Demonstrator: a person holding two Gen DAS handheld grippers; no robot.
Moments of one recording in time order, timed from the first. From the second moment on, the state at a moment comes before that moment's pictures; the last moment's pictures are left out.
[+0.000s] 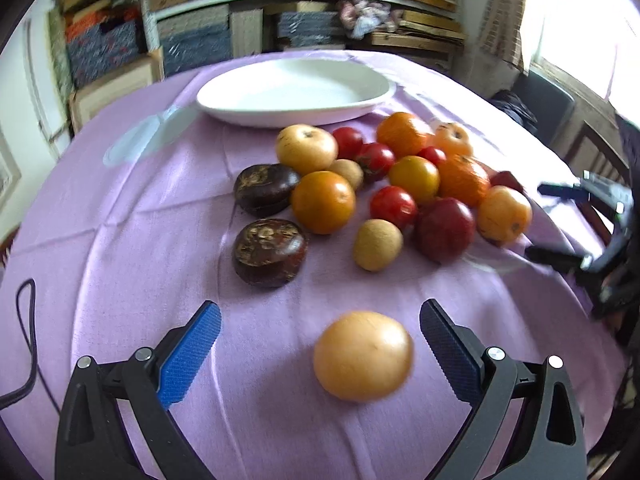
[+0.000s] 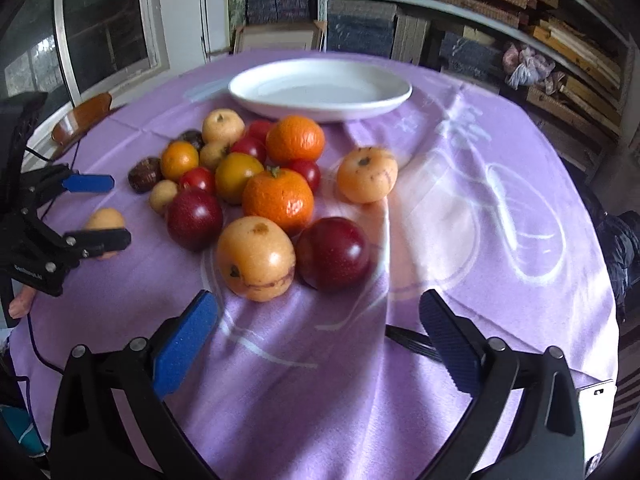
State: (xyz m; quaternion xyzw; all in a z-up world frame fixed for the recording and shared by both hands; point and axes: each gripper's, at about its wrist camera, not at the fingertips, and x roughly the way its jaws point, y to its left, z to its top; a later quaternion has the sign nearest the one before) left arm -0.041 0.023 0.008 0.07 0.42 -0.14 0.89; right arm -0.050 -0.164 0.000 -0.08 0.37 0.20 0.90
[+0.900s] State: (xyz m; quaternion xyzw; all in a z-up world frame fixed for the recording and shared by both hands) left arm -0.059 0.026 0.009 0.05 0.42 -0.19 0.89; right arm -0.046 -0.178 0.032 -0.07 0.32 0.18 0.93
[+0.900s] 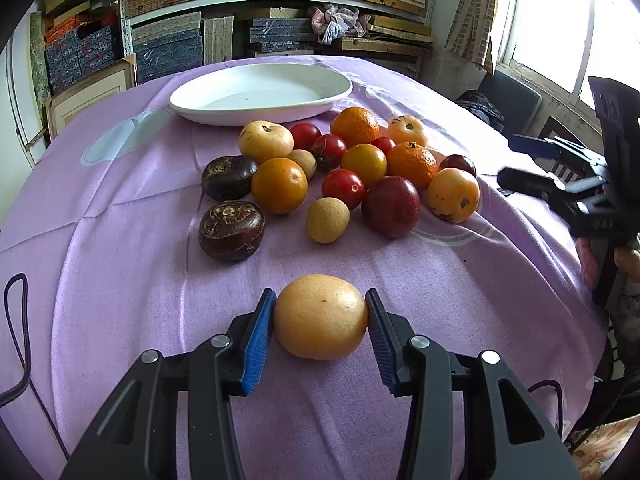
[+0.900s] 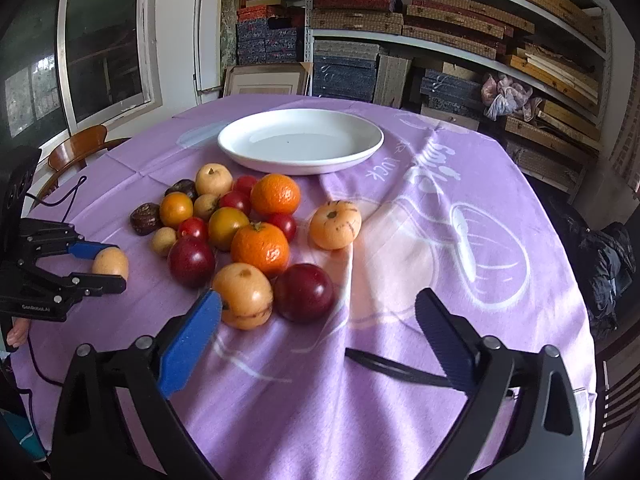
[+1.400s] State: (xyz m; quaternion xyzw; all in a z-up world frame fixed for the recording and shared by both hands) left arm -0.059 0.029 0.010 0.05 0.41 -0.19 0.89; right arm -0.048 -0.122 0.016 -0.11 0.35 0.25 0.89
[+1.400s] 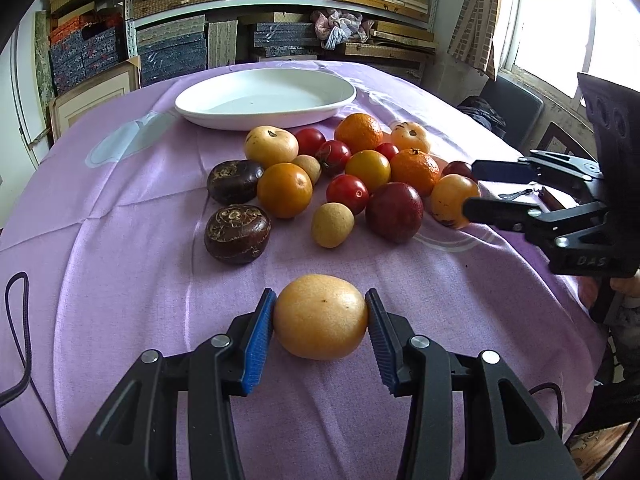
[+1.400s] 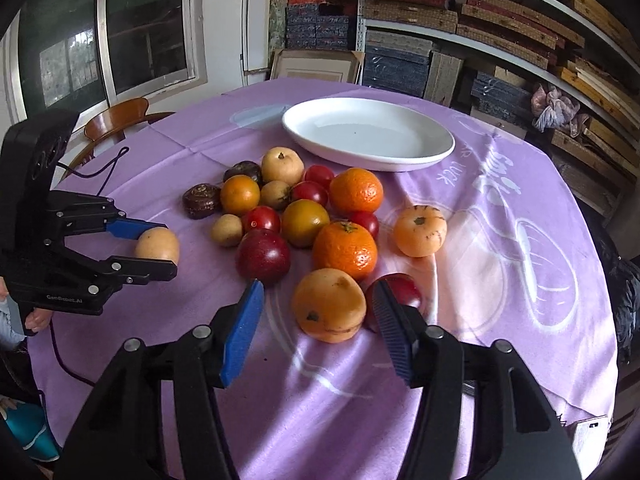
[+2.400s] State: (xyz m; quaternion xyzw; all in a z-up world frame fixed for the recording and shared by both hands) left arm 0.128 0.023 0.070 -0.01 0.40 -0.12 0.91; right arm 0.131 -0.095 0.053 -0.04 0.35 0.23 0.91
